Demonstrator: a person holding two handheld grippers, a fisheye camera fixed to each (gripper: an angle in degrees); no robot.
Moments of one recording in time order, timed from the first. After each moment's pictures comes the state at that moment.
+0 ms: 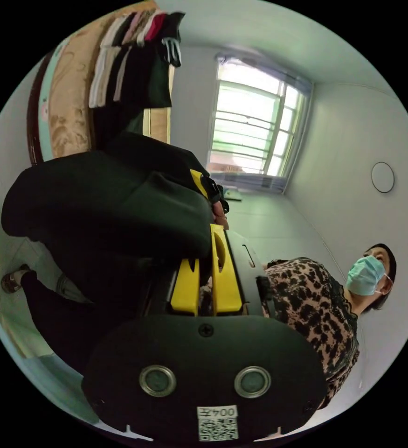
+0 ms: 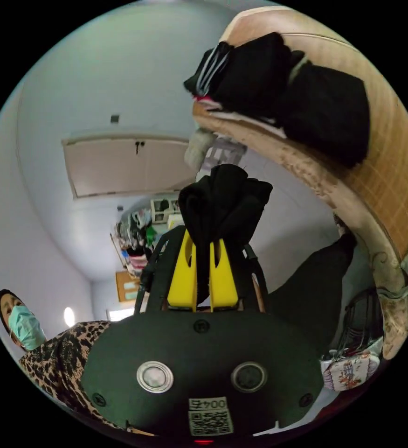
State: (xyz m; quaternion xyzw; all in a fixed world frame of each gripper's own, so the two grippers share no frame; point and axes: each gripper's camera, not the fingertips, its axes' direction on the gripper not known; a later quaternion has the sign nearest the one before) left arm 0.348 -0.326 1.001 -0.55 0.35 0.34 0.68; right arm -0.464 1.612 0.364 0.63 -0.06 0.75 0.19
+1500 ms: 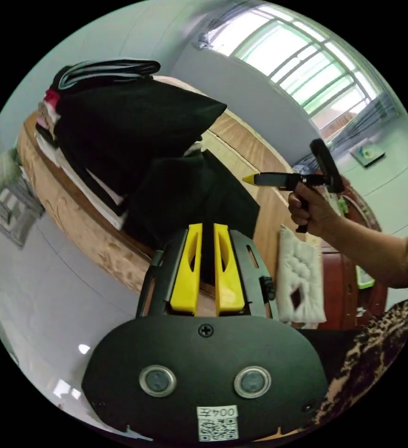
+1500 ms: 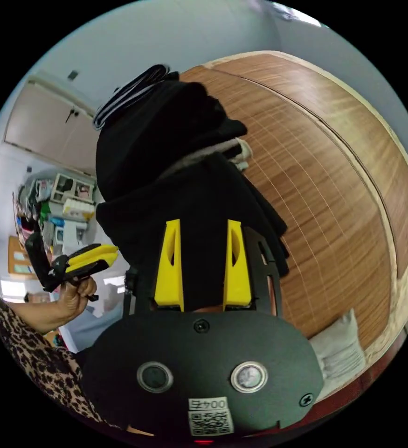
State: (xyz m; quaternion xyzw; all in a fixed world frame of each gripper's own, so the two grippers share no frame) left arm 0.443 -0.099 1.339 -0.18 0.04 0.69 0.70; right arm -0.580 1.897 0.401 0.34 0.13 0.86 0.36
